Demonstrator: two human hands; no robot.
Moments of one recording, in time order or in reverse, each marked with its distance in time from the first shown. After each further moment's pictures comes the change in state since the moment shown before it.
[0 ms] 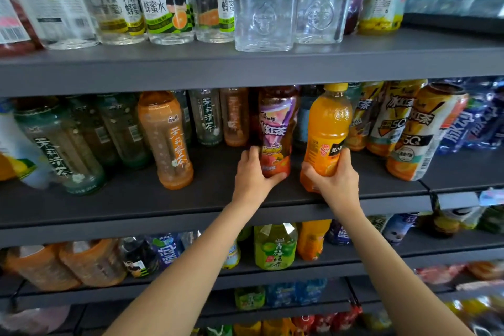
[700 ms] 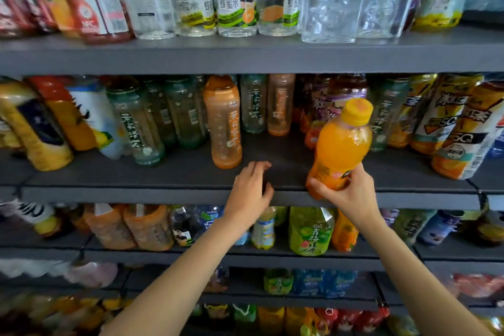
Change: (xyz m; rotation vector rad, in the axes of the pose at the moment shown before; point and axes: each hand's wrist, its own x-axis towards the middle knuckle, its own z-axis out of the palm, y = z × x) left_hand -0.071 -0.062 -0.070 0.234 0.054 0.203; right_hand -0.058 -0.039 0.022 -0.026 -0.208 -0.203
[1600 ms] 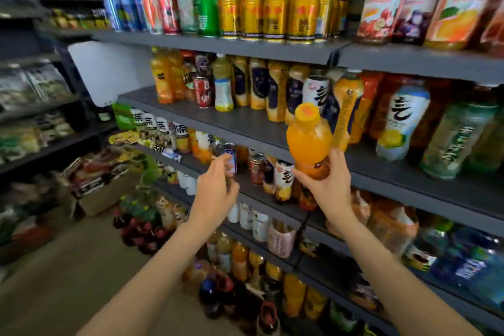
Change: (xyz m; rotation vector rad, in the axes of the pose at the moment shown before) left_hand -0.276 -0.323 -0.405 0.143 0.400 -0.490; right_hand -0.124 -0.354 0.416 0.359 -0.246 -0.328
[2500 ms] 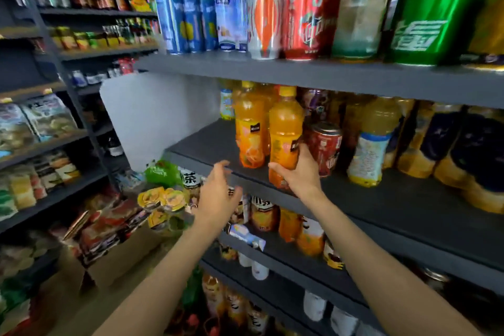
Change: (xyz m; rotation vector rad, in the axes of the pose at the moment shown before) left_hand 0.336 -0.376 -0.126 0.022 0.012 -0.061; right_hand 0.258 -0.012 0.514 -0.008 -0.128 0.221
